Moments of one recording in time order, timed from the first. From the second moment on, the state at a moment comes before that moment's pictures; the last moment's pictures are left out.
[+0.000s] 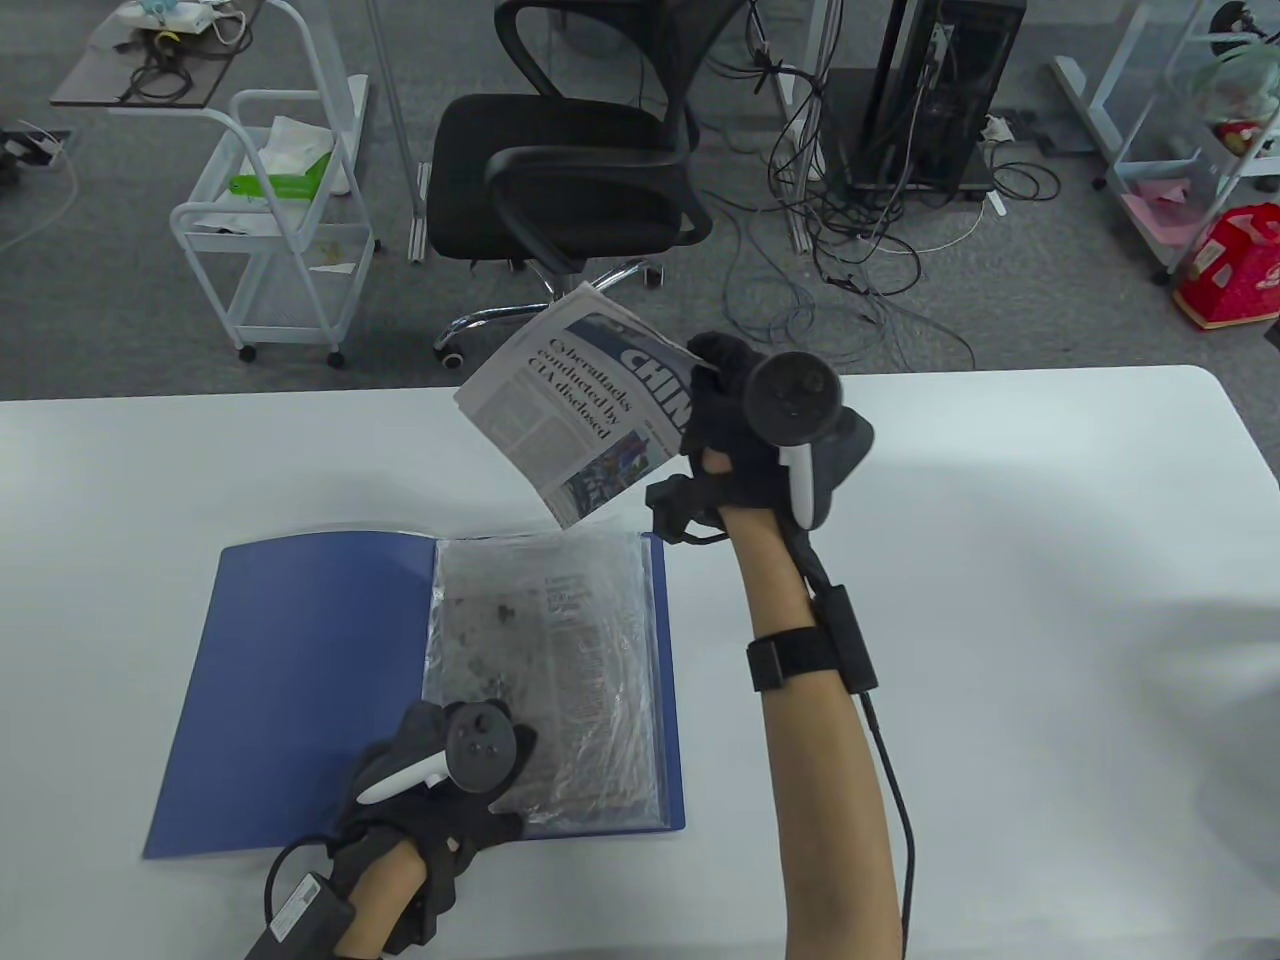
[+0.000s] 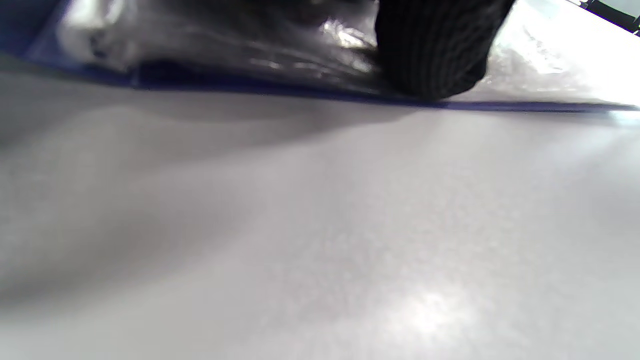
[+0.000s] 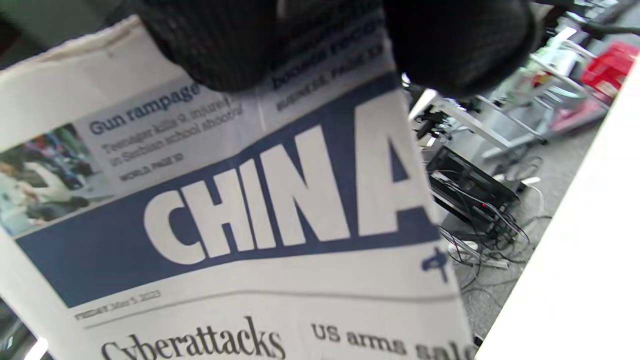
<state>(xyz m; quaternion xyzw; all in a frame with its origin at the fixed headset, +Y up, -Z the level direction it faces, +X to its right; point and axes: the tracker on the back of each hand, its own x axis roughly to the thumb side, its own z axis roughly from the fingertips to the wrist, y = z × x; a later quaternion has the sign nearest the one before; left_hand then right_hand) -0.181 -0.781 -0.235 -0.31 -0.15 0.10 0.93 0.116 -0.570 -0.421 -0.11 -0.17 0.86 0.46</state>
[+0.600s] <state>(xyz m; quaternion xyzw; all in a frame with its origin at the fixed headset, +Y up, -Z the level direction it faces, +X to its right) -0.182 -0.782 -0.236 -0.31 -0.15 0.11 0.93 0.301 -0.741 -0.348 -0.36 -0.12 0.82 0.42</state>
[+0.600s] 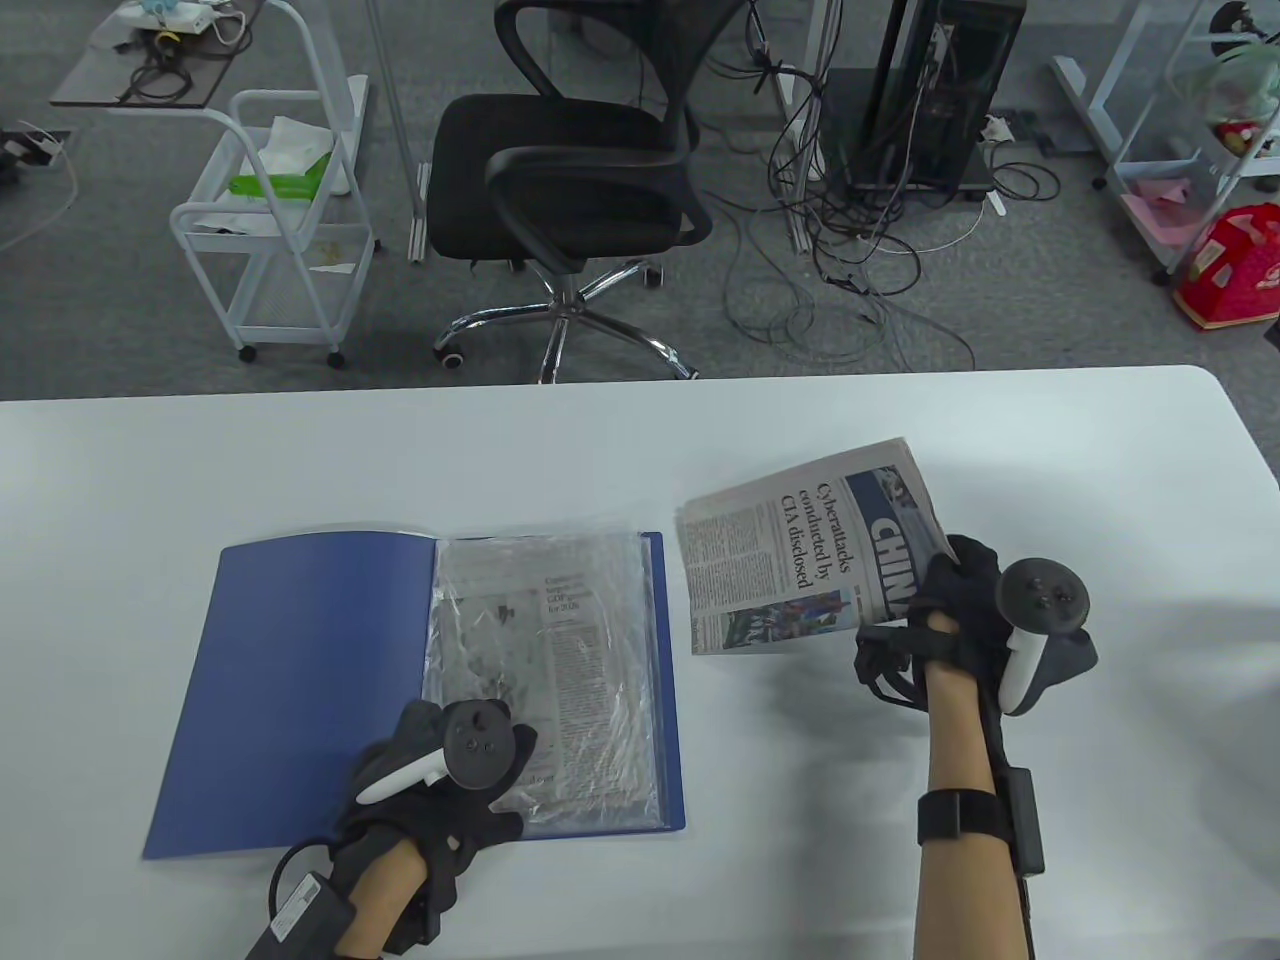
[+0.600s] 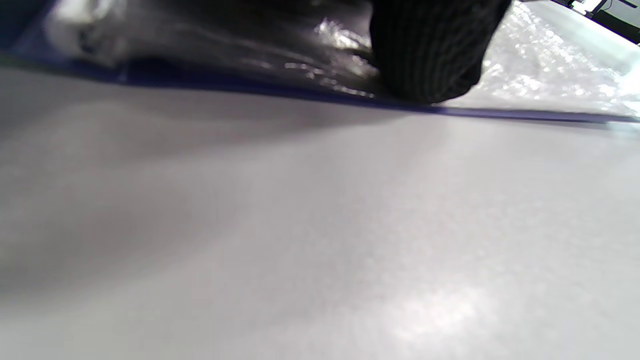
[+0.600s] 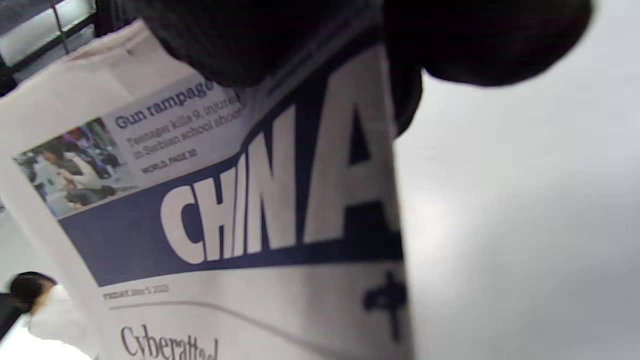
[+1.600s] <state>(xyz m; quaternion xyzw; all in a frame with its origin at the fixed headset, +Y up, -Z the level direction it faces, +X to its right) -0.179 -0.779 -0.235 -0.30 -0.16 0.11 0.93 0.164 -0.717 -0.296 0.00 -0.13 0.99 0.06</state>
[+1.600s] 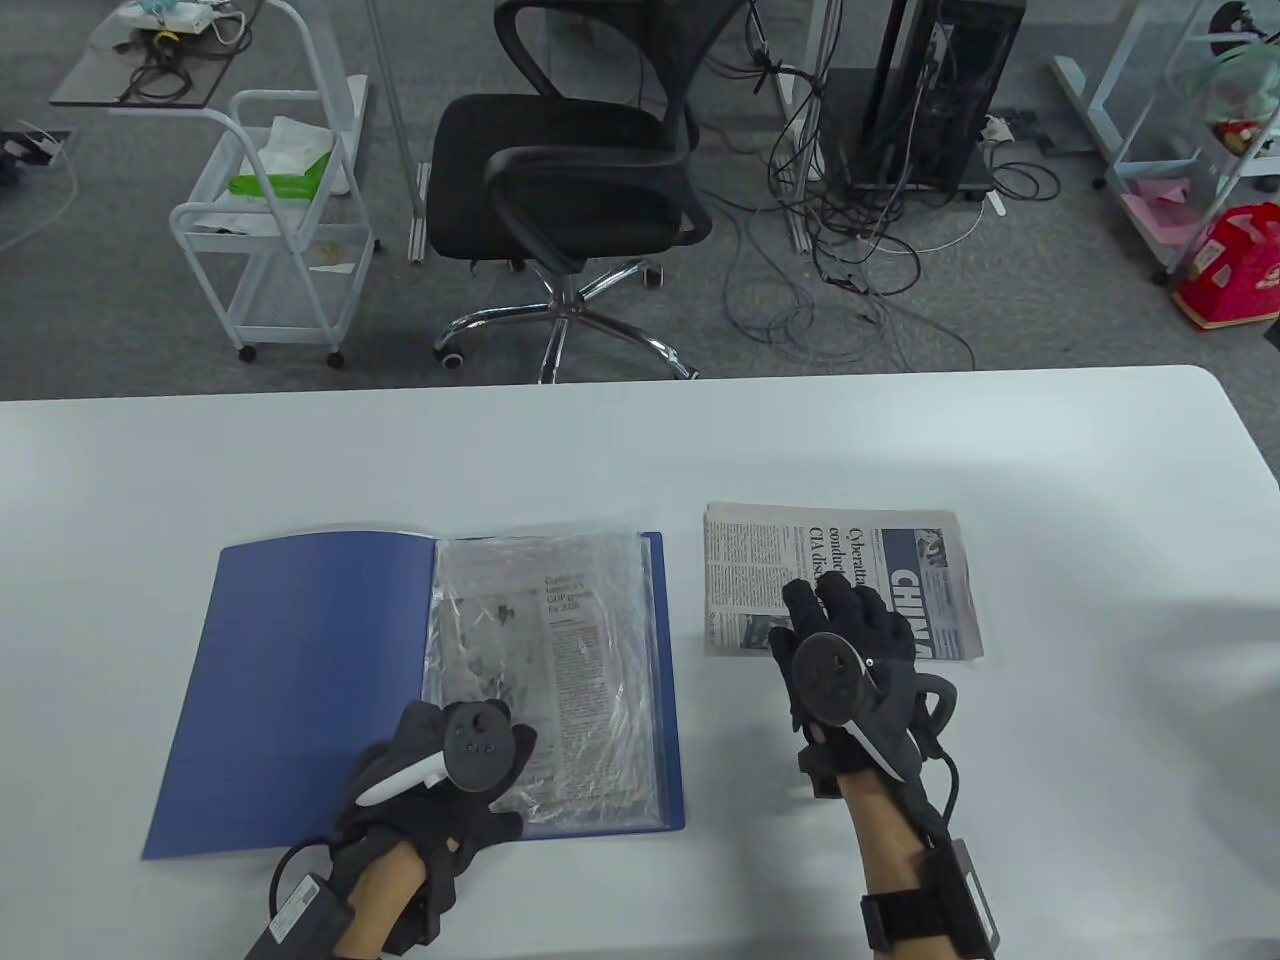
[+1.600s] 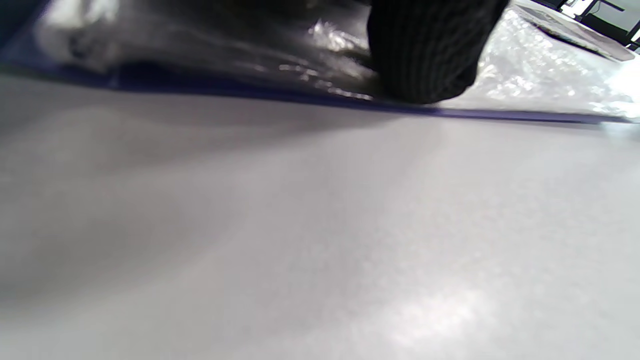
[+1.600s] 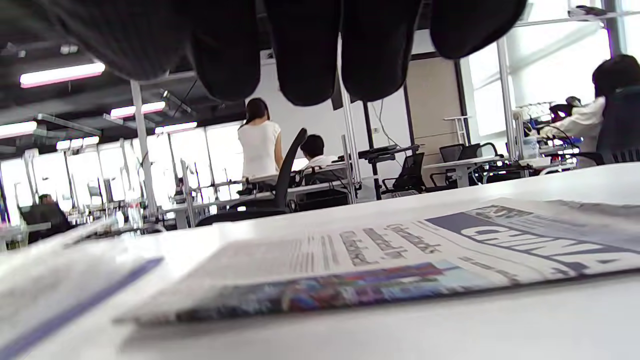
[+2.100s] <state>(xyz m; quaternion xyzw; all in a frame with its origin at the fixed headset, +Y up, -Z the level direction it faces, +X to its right) -0.100 -0.784 -0.246 -0.25 -0.03 0.07 0.96 0.157 -0.718 -0.298 0.01 -0.12 0.99 0.08</state>
